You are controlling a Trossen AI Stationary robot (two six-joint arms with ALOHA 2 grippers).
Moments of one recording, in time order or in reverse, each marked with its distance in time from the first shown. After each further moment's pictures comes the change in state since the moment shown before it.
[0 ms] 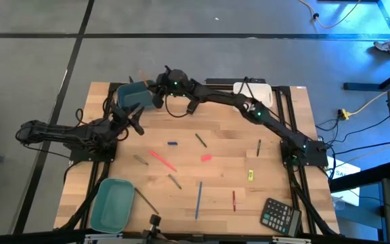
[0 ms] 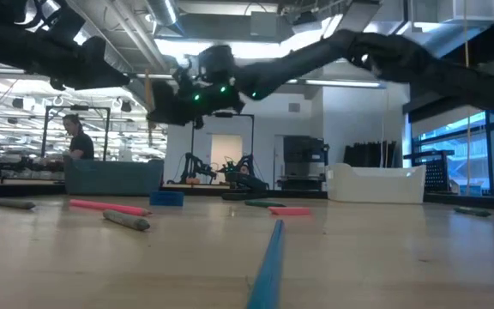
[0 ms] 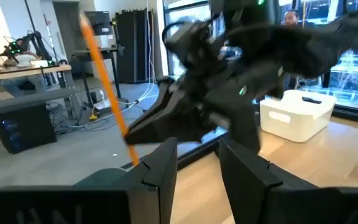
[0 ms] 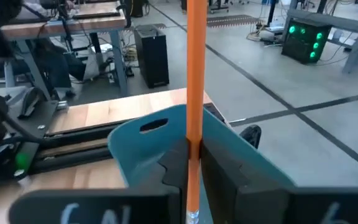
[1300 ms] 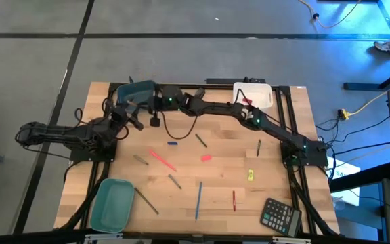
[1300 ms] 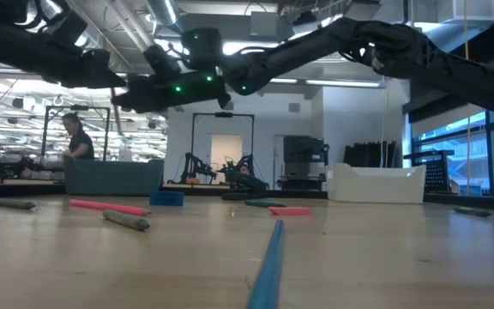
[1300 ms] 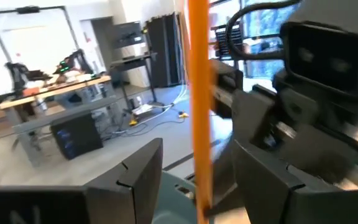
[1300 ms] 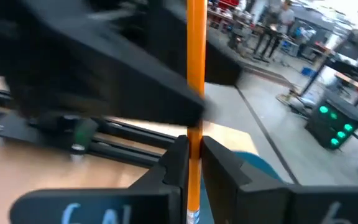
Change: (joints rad) left arm 0.036 0.000 0.000 0.028 -0.095 0.159; right arm 0.125 -0.009 -0.025 0.085 -0.075 -0.395
